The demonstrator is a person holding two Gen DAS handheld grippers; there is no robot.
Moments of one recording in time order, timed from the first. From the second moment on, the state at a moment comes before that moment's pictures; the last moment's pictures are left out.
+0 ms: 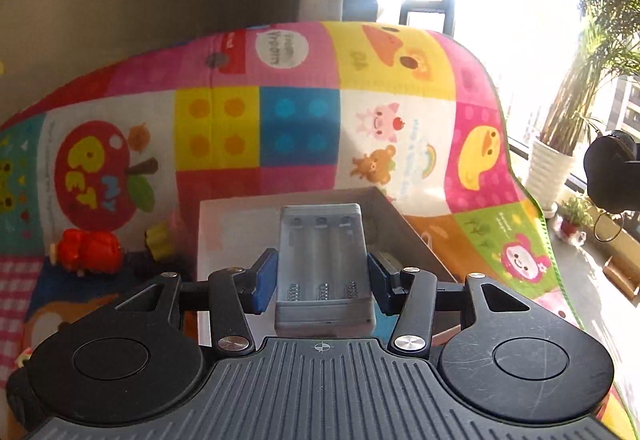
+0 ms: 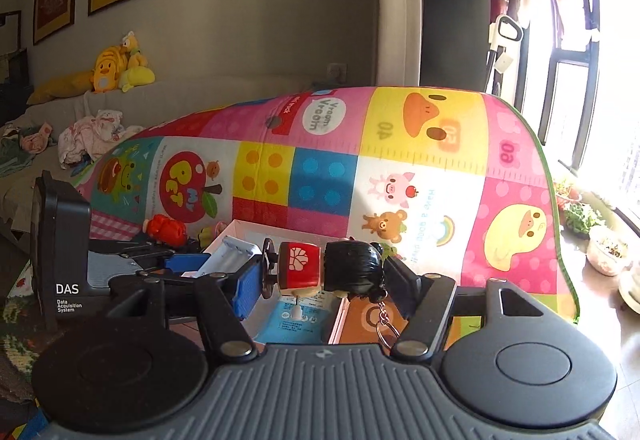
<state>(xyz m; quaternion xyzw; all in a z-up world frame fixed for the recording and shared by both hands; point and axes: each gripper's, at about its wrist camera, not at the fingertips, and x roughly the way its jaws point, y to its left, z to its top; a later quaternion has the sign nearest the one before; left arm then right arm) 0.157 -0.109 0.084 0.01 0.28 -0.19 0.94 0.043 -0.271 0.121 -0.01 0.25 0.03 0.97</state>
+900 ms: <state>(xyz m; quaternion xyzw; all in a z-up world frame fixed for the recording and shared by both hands) 0.066 0.048 0.024 -0.07 0.28 -0.13 0.95 0.234 -0.160 0.063 -0.01 0.40 0.05 0.91</state>
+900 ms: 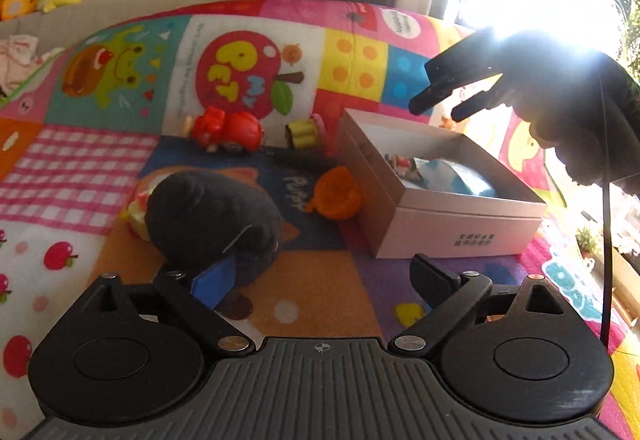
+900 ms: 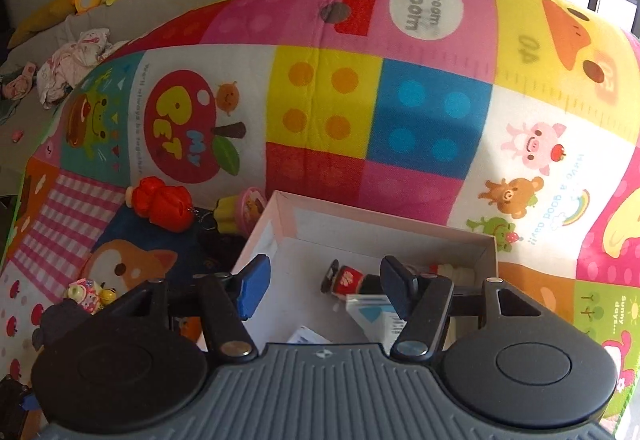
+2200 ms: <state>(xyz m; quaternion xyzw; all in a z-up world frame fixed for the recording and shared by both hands) 0.071 0.070 0.006 -0.10 0.30 -0.11 0.94 0.108 -0.107 0.049 -0.12 0.47 0.21 0.85</state>
